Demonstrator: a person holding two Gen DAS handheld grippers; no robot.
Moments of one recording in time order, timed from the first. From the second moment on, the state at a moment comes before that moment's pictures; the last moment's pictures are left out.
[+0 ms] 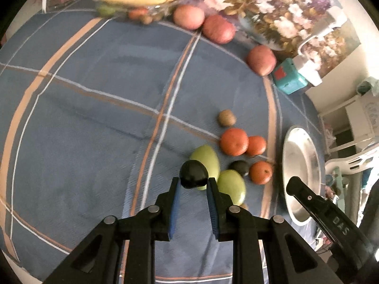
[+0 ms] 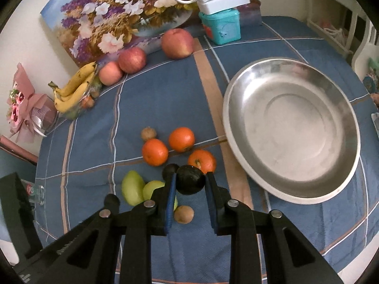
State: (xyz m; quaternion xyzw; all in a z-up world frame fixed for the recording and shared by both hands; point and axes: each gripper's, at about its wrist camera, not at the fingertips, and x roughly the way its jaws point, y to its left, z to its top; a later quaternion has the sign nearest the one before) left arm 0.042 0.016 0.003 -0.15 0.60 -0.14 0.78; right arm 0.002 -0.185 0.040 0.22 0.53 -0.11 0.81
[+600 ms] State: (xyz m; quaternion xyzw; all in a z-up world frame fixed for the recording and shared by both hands) left arm 0.035 -0.134 0.027 -0.10 0.56 -0.30 0.77; right arm -0.041 -0.296 0.042 0.25 0.49 -0.35 0.76
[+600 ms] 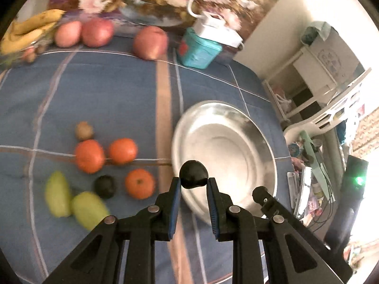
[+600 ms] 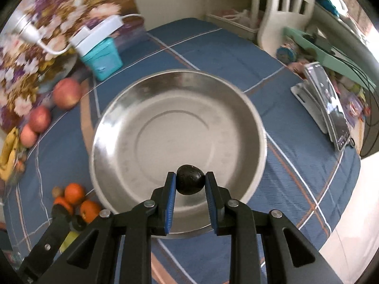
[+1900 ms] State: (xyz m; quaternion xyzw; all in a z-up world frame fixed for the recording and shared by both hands) left arm 0.077 0.036 0.029 -0.06 0.55 0.01 0.84; right arm 0.004 -0.189 0.050 0.13 0.51 -0.22 0.82
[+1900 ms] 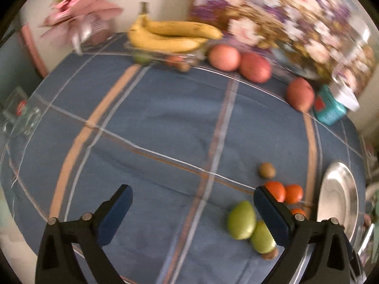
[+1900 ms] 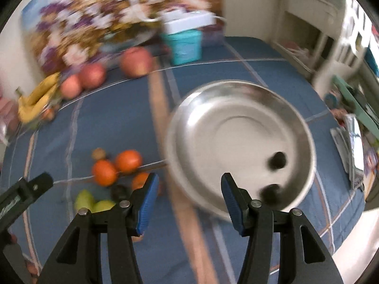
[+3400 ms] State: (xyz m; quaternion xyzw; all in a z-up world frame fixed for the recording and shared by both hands) left arm 0.081 0.015 -0.016 -0.12 0.63 -0.05 0.77; right arm 0.034 -0.155 0.008 0.17 0.64 -0.15 0.73
